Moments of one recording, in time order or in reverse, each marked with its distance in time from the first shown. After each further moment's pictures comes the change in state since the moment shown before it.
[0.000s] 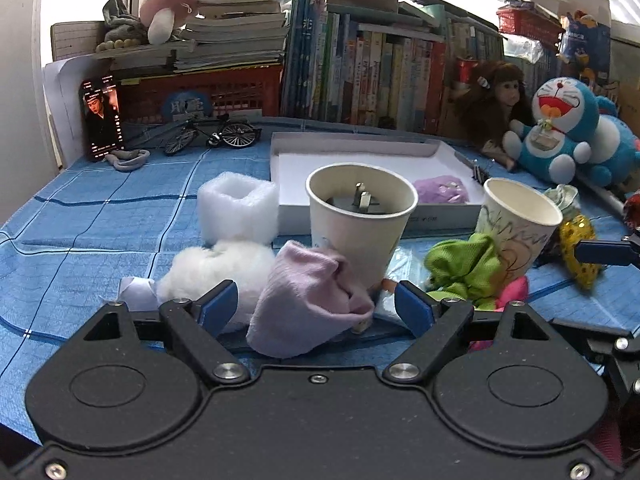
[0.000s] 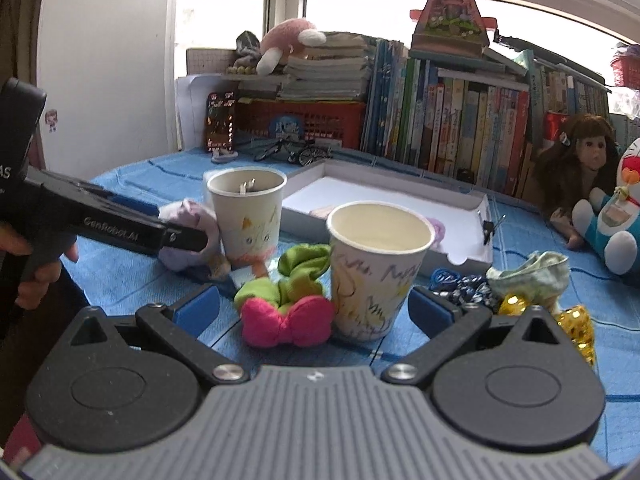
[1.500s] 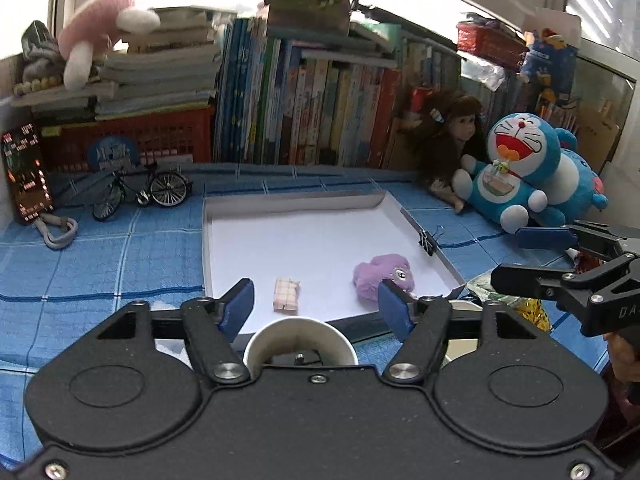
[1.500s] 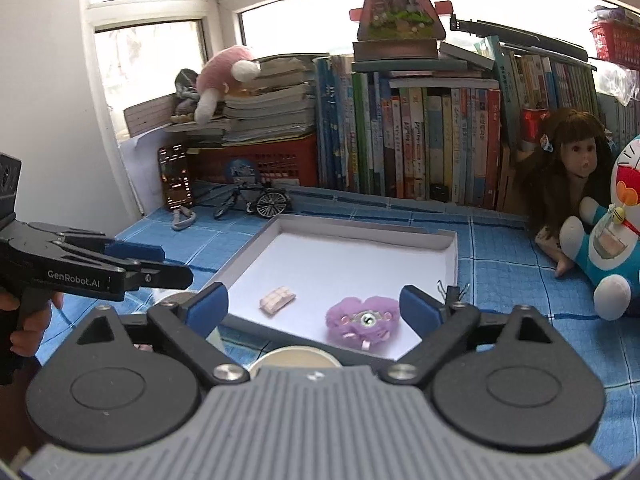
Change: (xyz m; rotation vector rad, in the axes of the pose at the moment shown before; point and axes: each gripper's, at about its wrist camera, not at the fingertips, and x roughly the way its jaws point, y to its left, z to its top) left arm 0.024 -0.014 0.136 0.035 0.040 -0.192; right arm 0.025 -0.085 0.108 0.193 0.030 0.013
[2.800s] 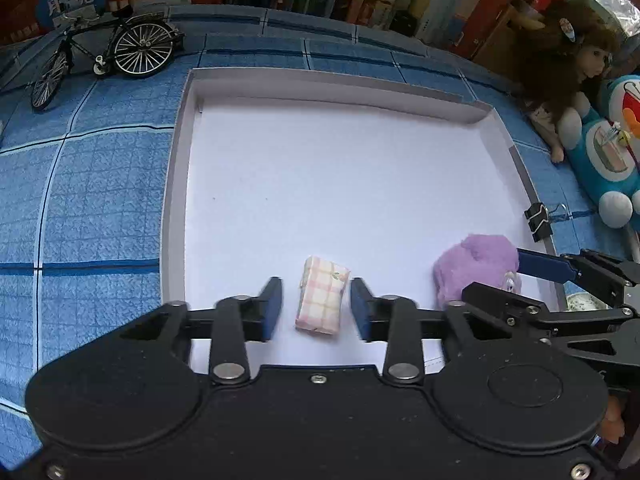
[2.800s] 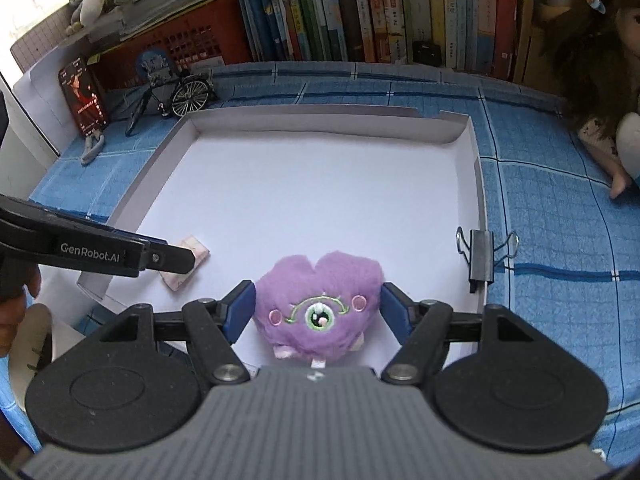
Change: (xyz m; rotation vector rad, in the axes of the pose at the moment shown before) left arm 0.215 0.056 0.039 -0.200 0.513 0.033; right arm 0.171 -0.059 0.011 0.155 0.417 -0.059
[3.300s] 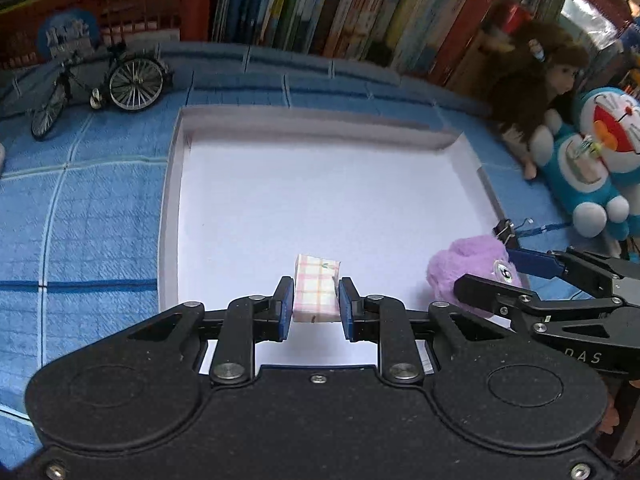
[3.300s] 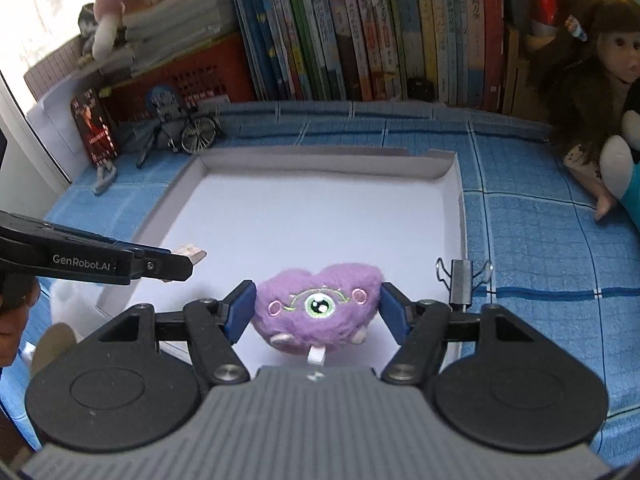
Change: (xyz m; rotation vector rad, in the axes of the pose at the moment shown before) left arm -0.019 -0.009 -0.001 0.022 -0.075 -0.038; right arm -0.016 -0.002 0.004 -0.005 -0.067 -0.001
